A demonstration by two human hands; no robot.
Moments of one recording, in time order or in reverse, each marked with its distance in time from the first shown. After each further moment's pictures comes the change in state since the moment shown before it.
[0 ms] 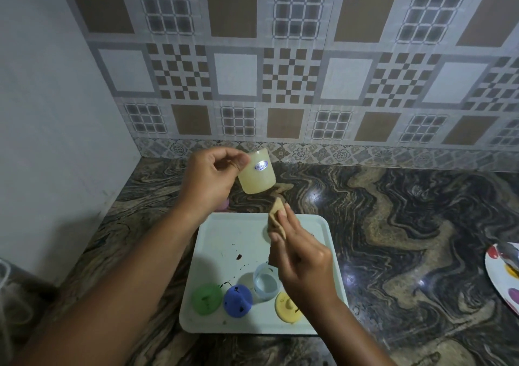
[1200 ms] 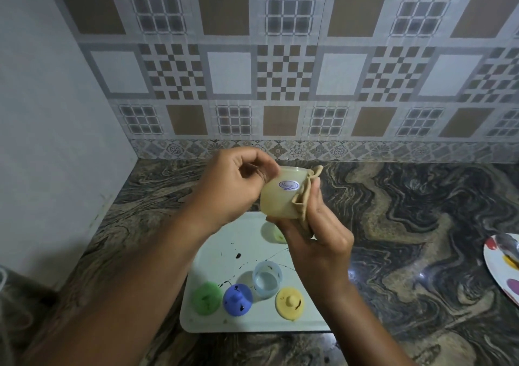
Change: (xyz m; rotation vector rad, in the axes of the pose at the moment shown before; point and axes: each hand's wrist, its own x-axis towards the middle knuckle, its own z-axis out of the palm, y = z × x) left_hand -0.026 0.048 0.011 -0.013 -0.285 0.143; right_hand 0.038 -0.030 -0.018 -0.057 0.226 -0.057
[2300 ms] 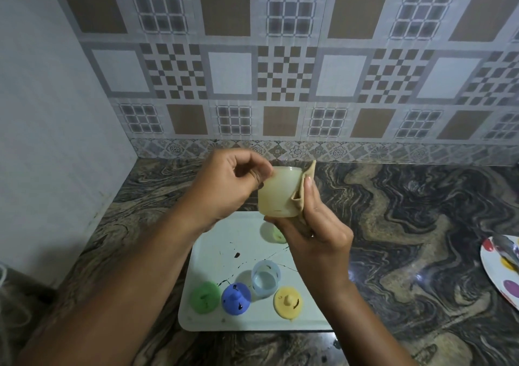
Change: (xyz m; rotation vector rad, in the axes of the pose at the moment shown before) left_hand 0.000 -0.004 -0.004 -0.113 -0.035 -0.056; right_hand 0.000 0.005 -0.001 -0.040 -0.032 -0.014
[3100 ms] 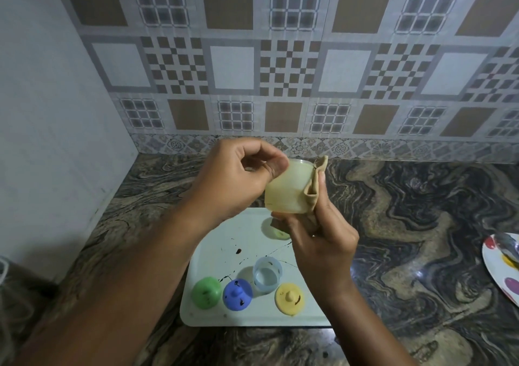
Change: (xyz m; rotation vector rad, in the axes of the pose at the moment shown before) left_hand -0.003 0.009 0.002 0.072 0.022 0.129; right_hand 0.002 -0.013 -0.003 0.109 0.056 0.058
